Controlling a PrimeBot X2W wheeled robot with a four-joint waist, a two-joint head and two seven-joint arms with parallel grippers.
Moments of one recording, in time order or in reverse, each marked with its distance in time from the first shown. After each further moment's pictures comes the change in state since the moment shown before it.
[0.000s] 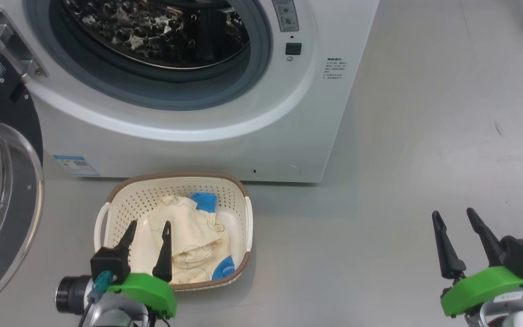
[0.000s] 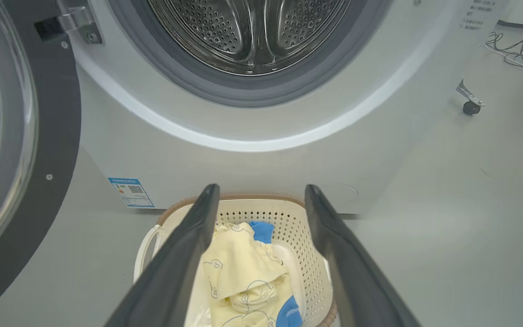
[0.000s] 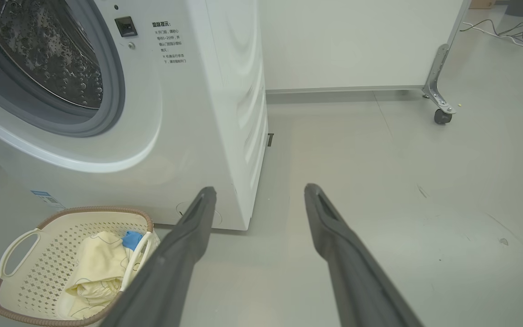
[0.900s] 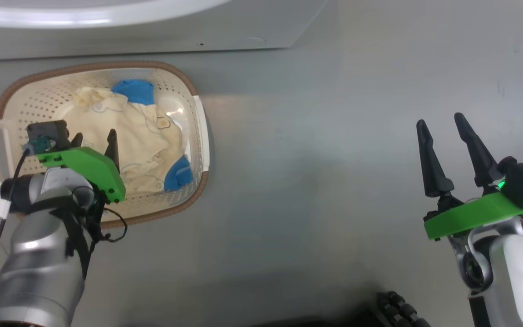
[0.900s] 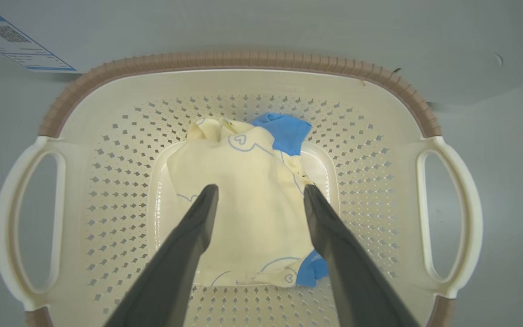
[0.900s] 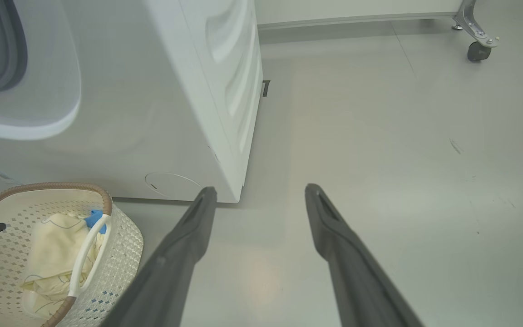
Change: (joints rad) left arm -0.685 0.004 0.038 0.759 -0.132 -0.176 0.105; right arm -0.270 -0.002 0.085 -0.044 0.038 0.000 -0.045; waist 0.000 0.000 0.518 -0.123
